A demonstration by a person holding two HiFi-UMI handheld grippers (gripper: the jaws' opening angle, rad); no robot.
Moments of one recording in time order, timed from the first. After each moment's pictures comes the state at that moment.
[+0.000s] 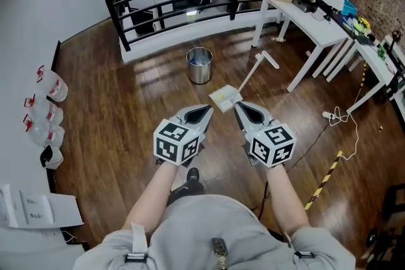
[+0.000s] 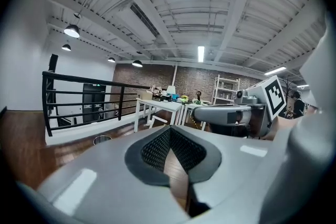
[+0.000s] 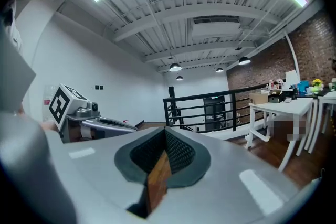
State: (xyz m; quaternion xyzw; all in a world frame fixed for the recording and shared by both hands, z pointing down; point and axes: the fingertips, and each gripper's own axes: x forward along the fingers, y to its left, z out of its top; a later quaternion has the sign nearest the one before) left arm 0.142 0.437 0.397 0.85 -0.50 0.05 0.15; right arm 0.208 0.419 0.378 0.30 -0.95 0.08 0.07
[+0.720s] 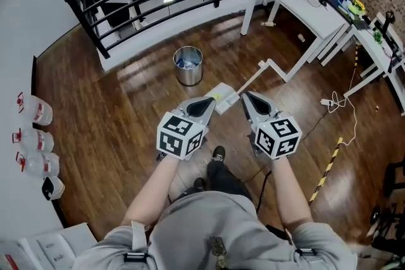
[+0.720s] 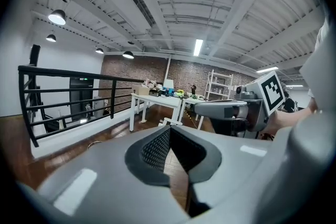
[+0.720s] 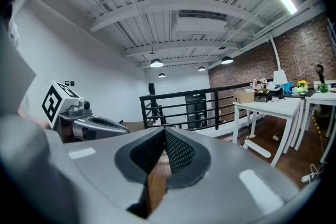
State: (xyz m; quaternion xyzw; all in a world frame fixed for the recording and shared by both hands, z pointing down) left arm 0.065 0.232 0.424 0.88 -0.44 0.09 0.16; right arm 0.147 0.213 0.401 0.40 -0.91 0.10 0.09
